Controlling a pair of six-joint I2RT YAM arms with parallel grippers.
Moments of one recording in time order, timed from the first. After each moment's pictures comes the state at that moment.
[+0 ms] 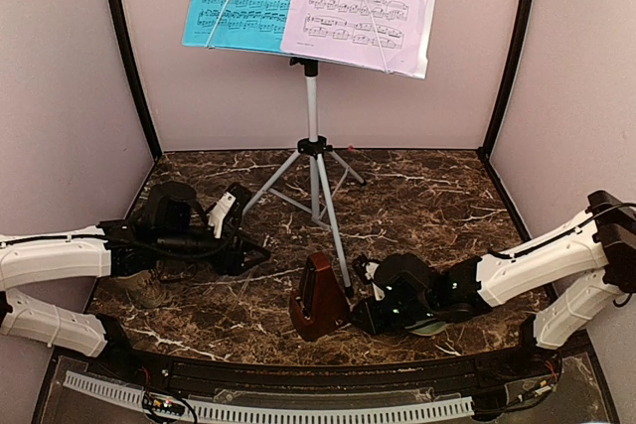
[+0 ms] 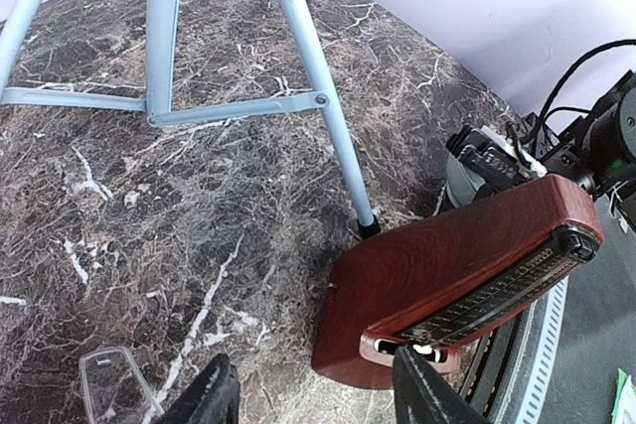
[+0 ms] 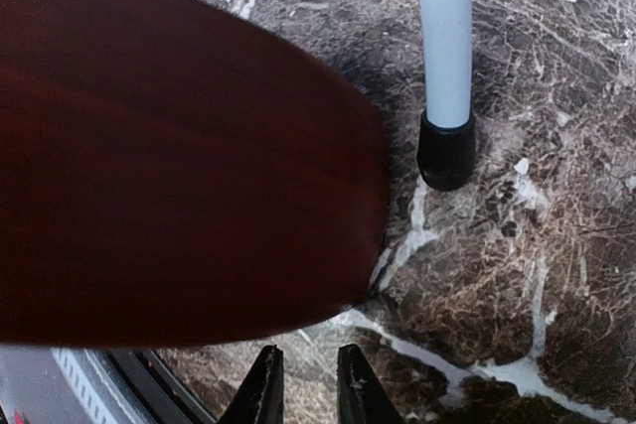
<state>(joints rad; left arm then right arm) -0.77 1.11 0.62 -0.06 0.31 -0.22 1.23 1.46 0.62 -0.01 0.04 0.75</state>
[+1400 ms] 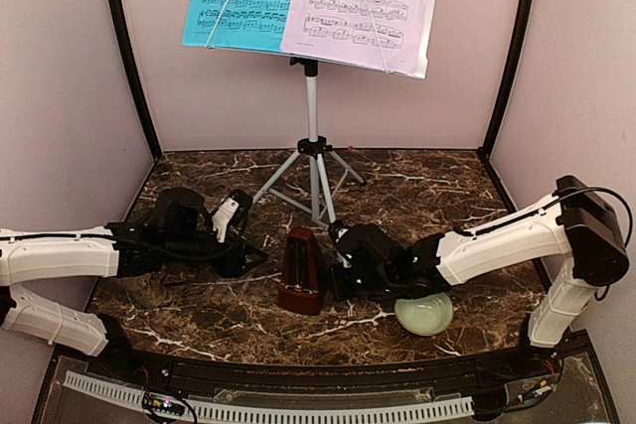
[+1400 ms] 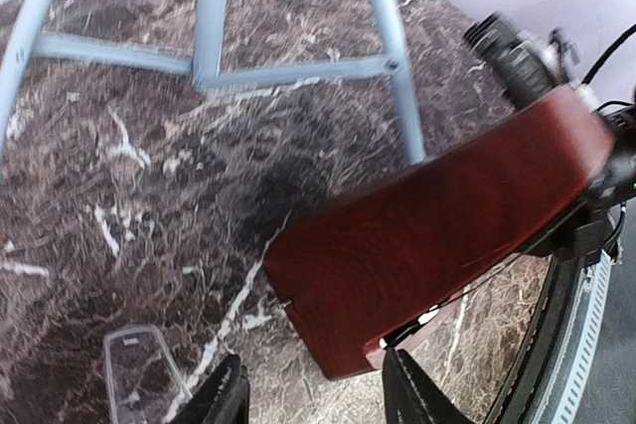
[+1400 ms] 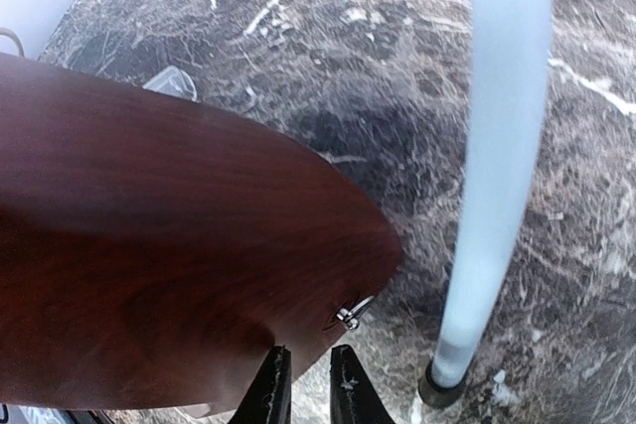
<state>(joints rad) -0.77 1.14 0.61 -0.06 0.22 -0.22 1.18 1.68 0.92 -0.03 0.21 0.70</state>
